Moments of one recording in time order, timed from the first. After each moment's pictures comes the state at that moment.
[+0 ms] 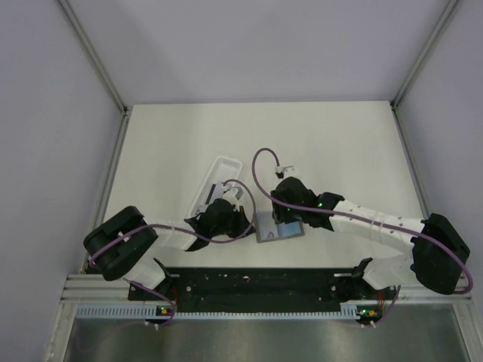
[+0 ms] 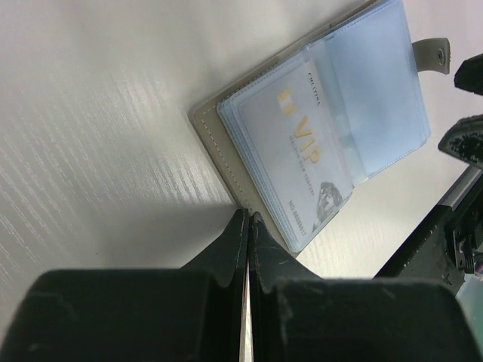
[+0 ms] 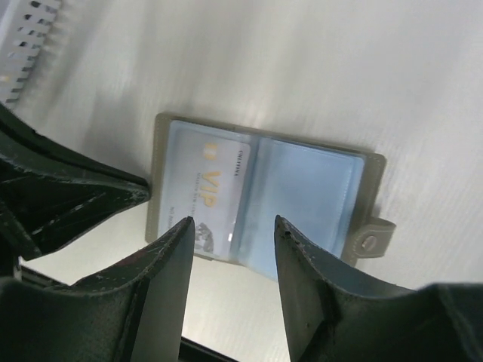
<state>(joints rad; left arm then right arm) -0.85 1.48 0.39 0.49 0.13 -0.76 0.91 1.30 0.80 -0.37 0.20 0.57</state>
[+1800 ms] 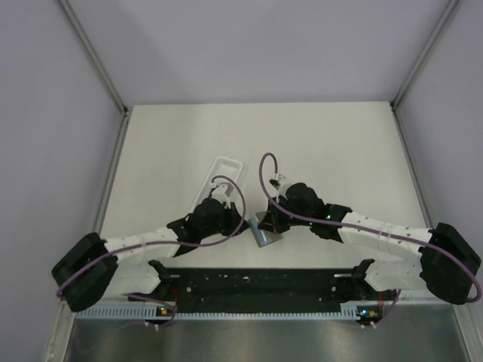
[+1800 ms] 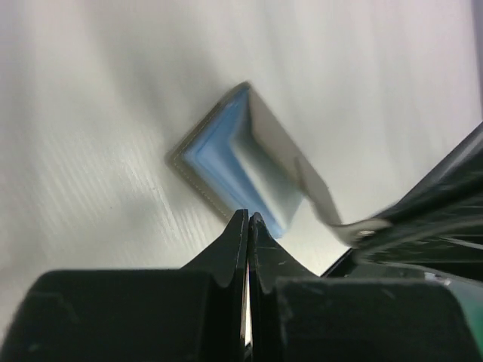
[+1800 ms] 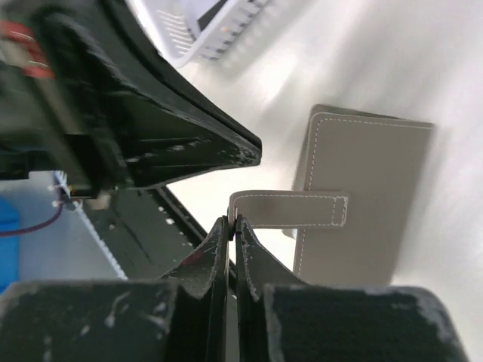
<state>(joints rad) -0.85 1.25 0.39 0.29 0.08 -0.77 0.91 1.18 0.65 -0.09 -0.18 0.61</state>
